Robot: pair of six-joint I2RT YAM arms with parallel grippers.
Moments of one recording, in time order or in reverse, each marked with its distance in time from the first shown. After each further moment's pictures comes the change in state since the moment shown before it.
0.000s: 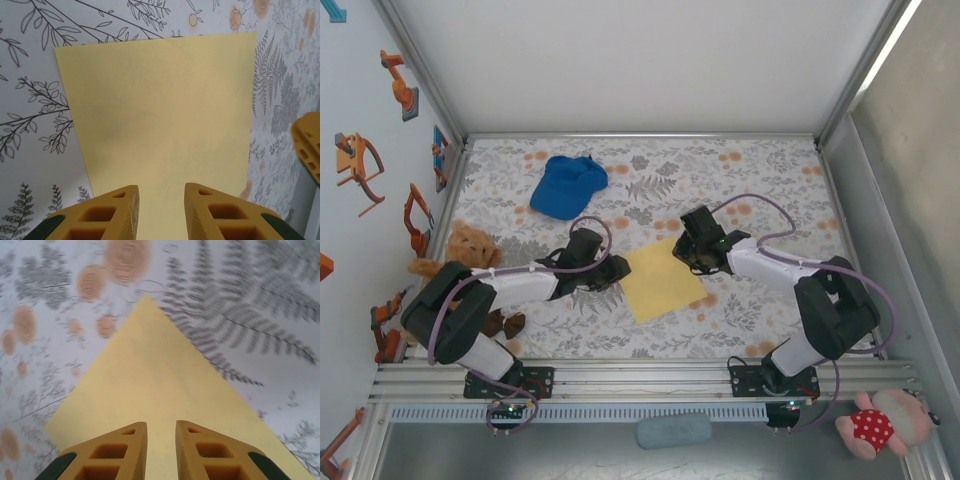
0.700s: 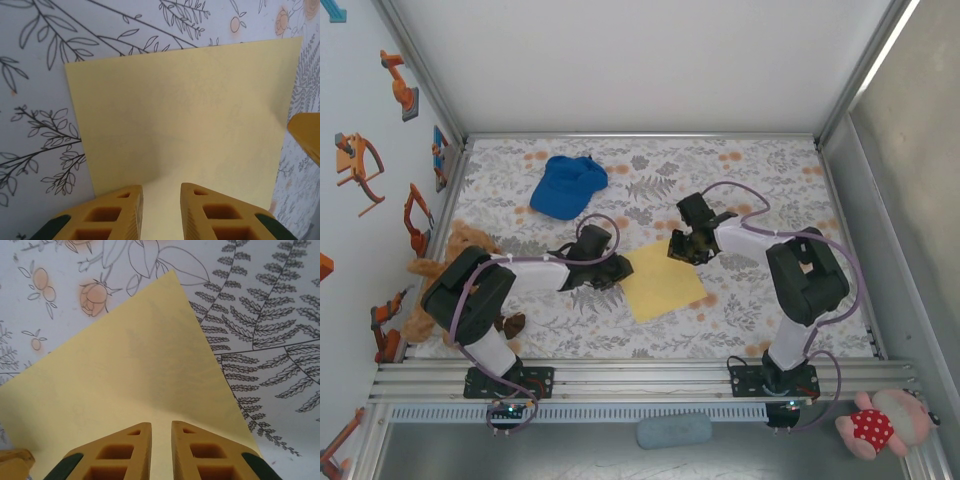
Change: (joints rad) left arm 0.000 0.123 0.085 -0.053 -0.012 0.000; right arm -0.070 0.241 0.157 -0.117 -0.194 -0.331
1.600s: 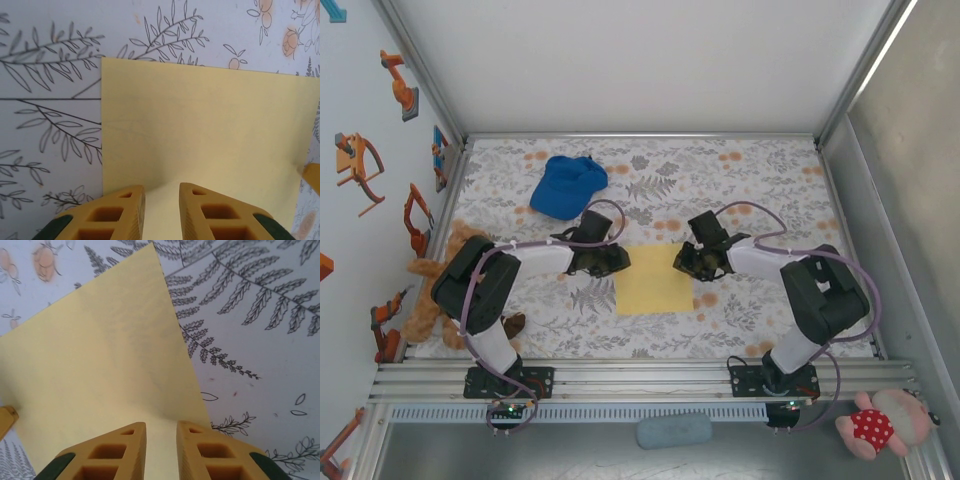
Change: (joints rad) left arm 0.061 0.077 0.156 -0.186 -0.017 0.243; right arm -0.001 -0.166 -0.237 0.160 -0.016 0.195
